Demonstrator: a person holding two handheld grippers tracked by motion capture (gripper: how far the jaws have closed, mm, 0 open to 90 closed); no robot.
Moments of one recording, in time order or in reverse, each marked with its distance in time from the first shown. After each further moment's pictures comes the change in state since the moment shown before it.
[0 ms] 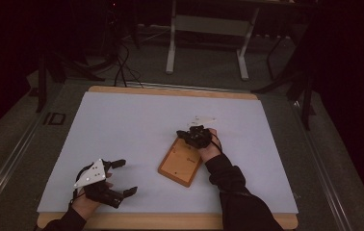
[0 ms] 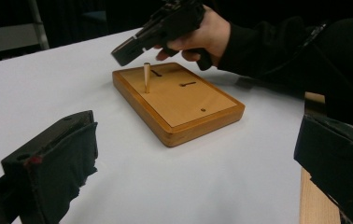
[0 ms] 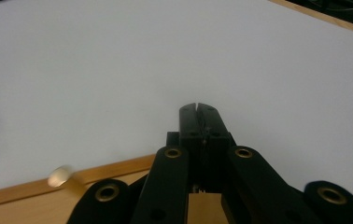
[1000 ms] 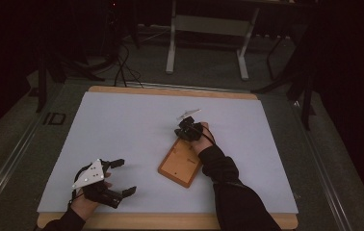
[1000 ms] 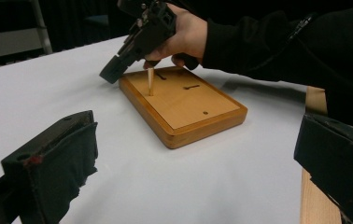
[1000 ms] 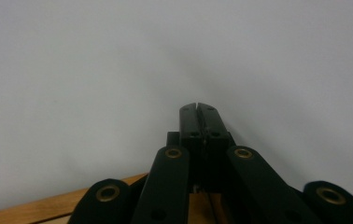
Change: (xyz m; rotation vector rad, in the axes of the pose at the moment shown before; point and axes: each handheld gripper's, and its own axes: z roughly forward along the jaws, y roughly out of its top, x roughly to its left) left arm 0.000 0.001 -0.003 -0.012 0.008 0.007; right arm -0.008 0.020 0.036 0.241 -0.083 -0.006
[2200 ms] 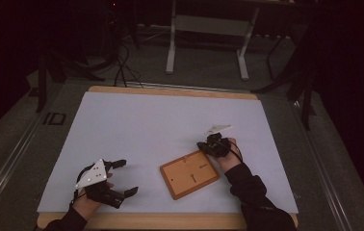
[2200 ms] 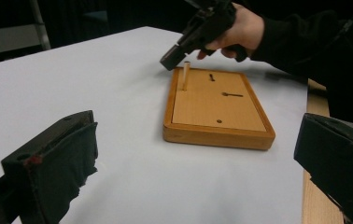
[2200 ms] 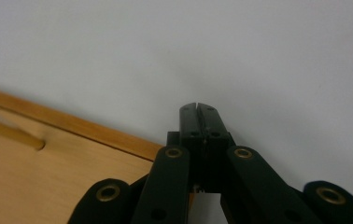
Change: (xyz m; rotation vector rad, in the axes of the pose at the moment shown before) left arm -0.001 -0.001 0.006 0.016 -0.002 -0.001; right arm -0.014 -0.075 -0.071 -0.038 0.014 0.054
